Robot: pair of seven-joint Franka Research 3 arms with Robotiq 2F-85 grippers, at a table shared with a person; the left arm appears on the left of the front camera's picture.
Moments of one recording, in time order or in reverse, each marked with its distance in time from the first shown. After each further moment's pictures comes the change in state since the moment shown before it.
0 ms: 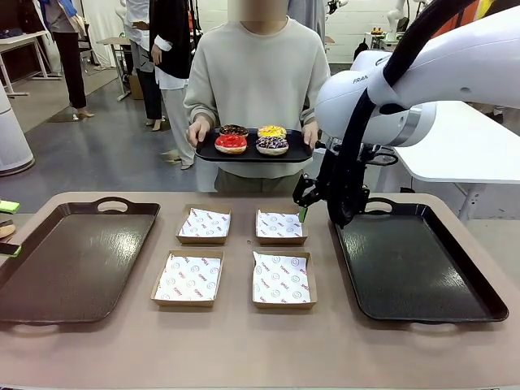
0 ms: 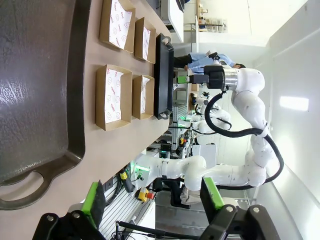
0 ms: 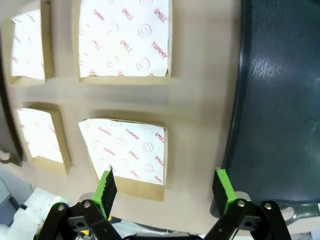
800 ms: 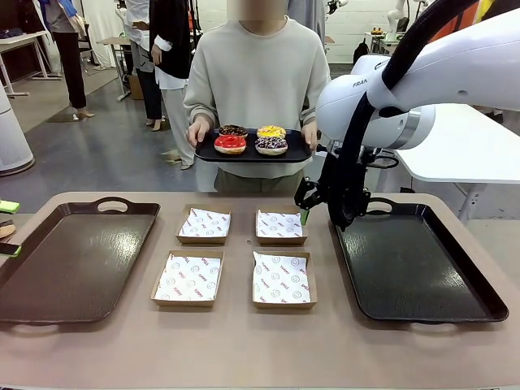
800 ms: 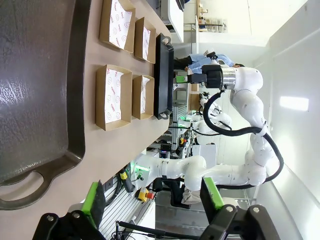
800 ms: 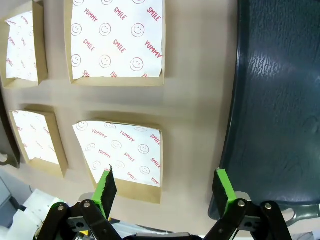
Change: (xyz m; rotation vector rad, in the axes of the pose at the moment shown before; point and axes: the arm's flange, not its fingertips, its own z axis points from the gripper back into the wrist) left arm 0.000 0.000 0.000 0.000 0.000 0.000; right arm 0.003 -0.005 -0.006 -0.004 0.011 -0.009
